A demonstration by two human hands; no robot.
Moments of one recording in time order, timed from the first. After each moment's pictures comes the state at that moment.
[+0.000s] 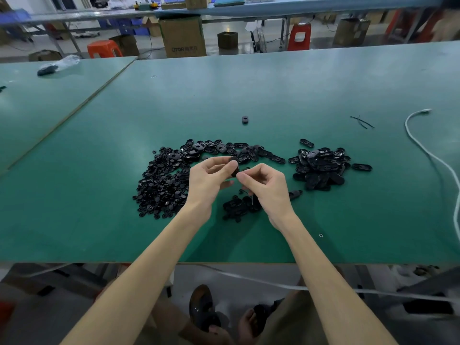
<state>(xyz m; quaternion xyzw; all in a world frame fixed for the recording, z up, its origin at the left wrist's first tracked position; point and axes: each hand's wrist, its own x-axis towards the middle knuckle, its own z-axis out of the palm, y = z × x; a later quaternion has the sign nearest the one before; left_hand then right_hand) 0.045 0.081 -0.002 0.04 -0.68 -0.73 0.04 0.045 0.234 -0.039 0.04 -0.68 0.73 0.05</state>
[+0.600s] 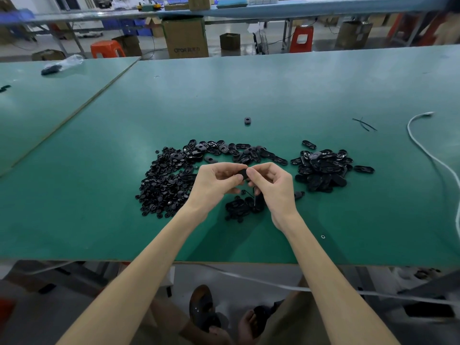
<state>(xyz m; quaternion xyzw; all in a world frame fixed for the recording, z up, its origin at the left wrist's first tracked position) 0.048 0.071 0.000 -0.06 -0.74 -0.67 -0.02 0.043 0.235 -0.042 0.03 -0.65 0.76 0.09</state>
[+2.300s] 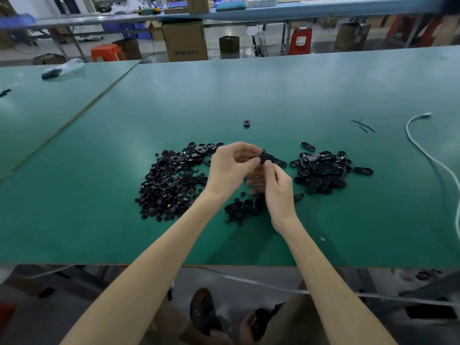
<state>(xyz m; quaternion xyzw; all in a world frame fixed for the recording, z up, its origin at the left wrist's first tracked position) 0.027 0.107 0.028 -0.09 -0.81 -0.57 0.09 0.042 0.229 -0.040 -0.02 -0.66 0.74 0.11</state>
